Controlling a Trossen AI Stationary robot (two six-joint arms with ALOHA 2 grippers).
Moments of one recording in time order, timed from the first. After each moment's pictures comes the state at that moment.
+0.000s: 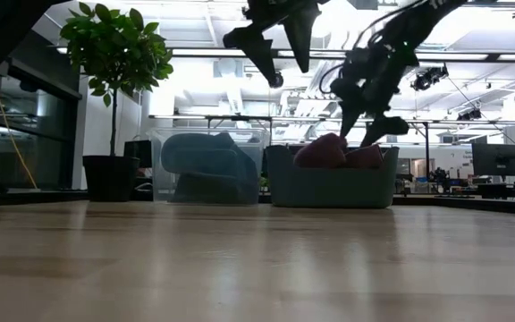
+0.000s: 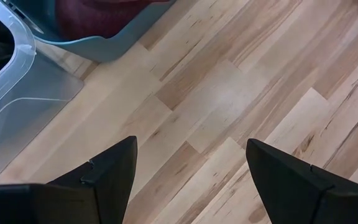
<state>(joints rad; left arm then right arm) 0.01 2.14 2.33 -1.34 -0.29 -0.69 -0.86 1.56 1.20 -0.77 -0.33 0.39</state>
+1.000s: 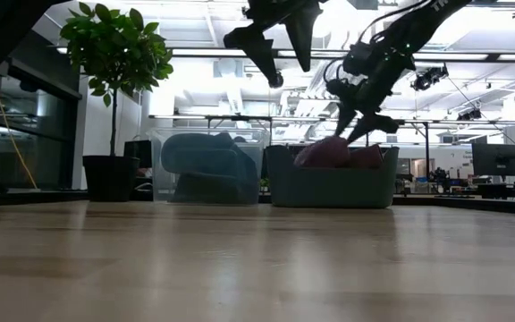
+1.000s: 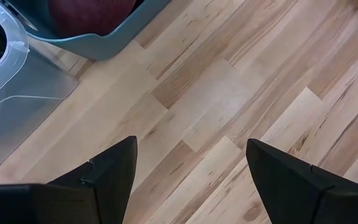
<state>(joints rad) 0.01 2.14 2.33 -1.34 -0.28 -0.70 -0.90 1.56 1.19 -0.57 -0.25 0.38</state>
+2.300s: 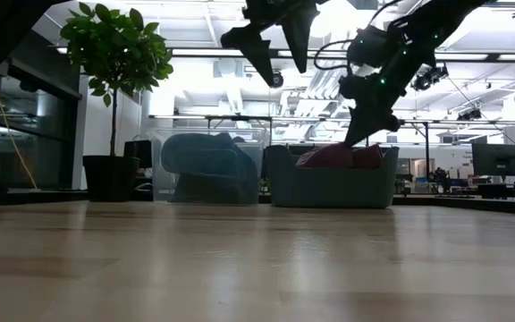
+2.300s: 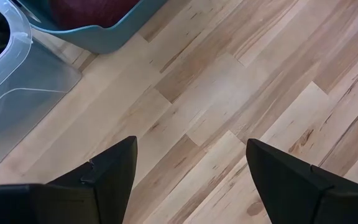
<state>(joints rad) 0.01 2.14 2.33 -1.36 -0.27 -0.70 -0.63 1.37 0.89 -0.40 -0.07 0.14</state>
